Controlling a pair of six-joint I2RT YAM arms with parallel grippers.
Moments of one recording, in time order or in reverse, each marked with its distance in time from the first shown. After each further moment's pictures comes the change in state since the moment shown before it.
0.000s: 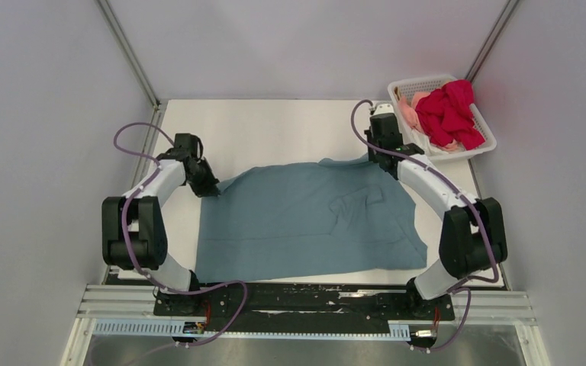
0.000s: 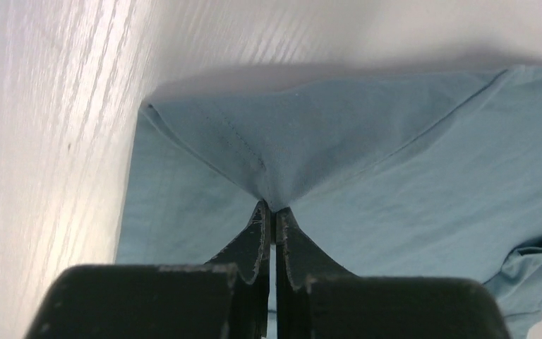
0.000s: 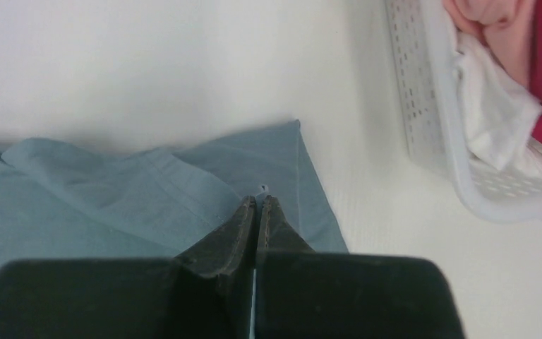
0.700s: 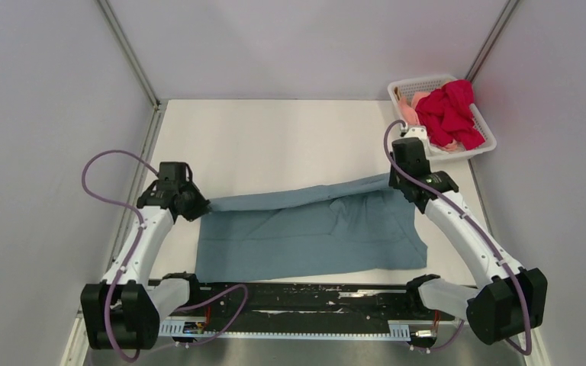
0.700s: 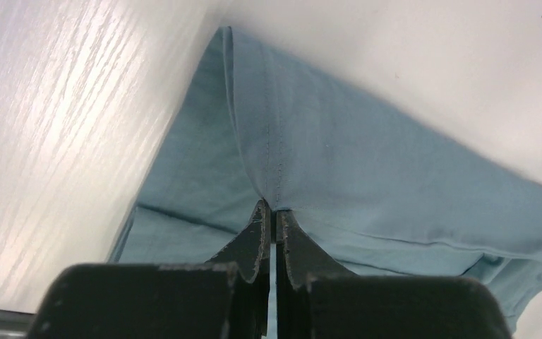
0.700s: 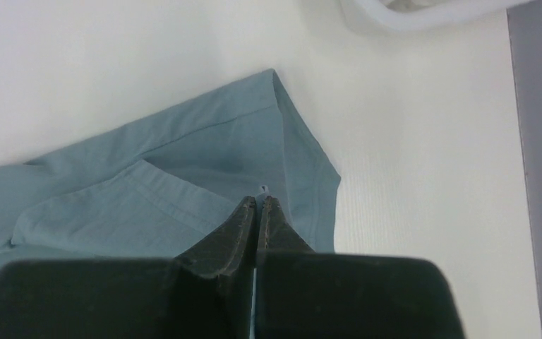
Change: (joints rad) left arm -0.001 -0.540 -0.289 -0.084 -0.097 -0.146; right arm 0.004 -0.455 -0.213 -0.282 0.085 0.185
